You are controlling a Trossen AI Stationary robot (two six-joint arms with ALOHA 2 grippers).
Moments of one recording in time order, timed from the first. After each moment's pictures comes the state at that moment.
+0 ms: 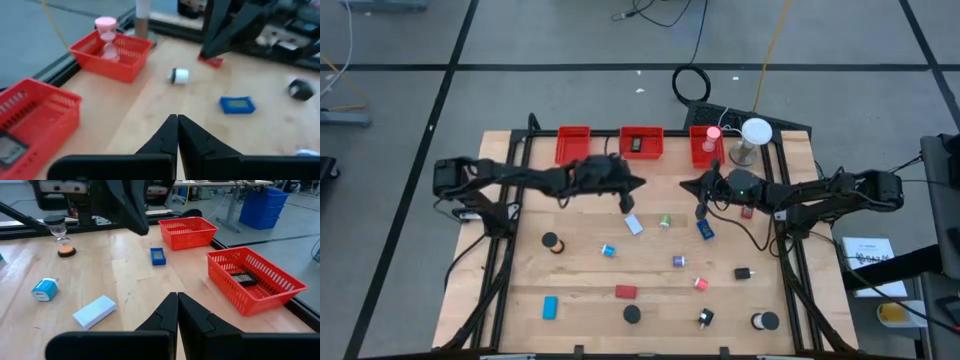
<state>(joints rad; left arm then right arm) 0.21 1.55 0.81 0.37 -0.02 -0.13 -0.21 1.20 0.37 0.61 0.10 0.02</state>
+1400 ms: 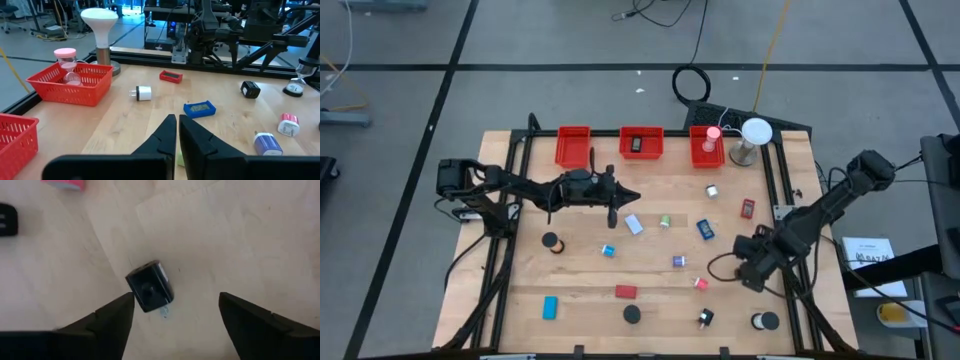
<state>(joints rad) 0.19 1.59 0.55 0.88 0.13 -0.02 0.69 1.18 0.75 -0.99 0.05 1.09</state>
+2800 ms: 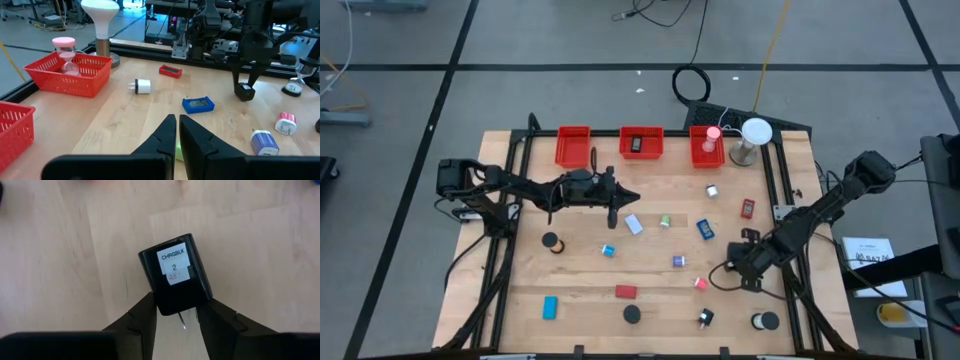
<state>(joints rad) 0.19 1.59 0.55 0.86 0.13 -0.06 0.64 1.18 0.51 -0.59 0.05 0.82</state>
